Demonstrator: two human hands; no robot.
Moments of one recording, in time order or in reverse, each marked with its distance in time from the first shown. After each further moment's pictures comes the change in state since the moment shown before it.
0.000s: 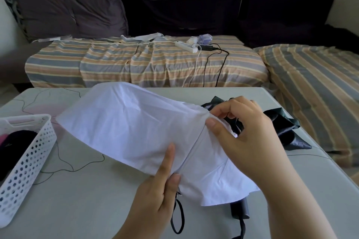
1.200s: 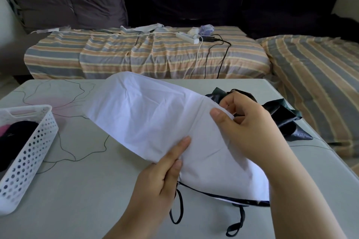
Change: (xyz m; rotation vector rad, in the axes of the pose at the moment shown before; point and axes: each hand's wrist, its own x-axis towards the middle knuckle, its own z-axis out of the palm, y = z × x) left_hand 0.004 0.017 -0.005 0.003 -0.008 -0.049; right_hand 0.000 0.012 0.003 0.101 -0.094 0.305
